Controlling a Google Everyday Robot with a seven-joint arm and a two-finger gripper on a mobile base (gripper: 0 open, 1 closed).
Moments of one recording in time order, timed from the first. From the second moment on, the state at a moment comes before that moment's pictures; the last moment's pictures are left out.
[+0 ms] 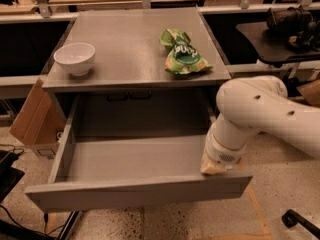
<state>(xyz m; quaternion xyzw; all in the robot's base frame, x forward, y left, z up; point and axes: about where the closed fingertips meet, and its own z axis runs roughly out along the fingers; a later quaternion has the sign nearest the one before) 0.449 -0.139 0.702 -0.66 0.75 0.05 0.06</state>
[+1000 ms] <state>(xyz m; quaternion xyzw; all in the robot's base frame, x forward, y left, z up) 0.441 -0.139 0.704 -0.66 0.75 0.05 0.06</state>
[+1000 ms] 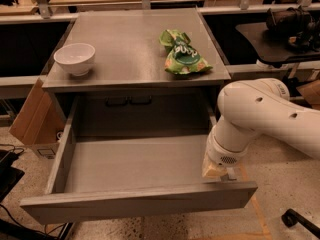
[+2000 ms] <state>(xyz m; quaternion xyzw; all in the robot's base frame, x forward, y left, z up) 0.440 -0.139 0.705 -0.66 0.75 0.05 0.06</state>
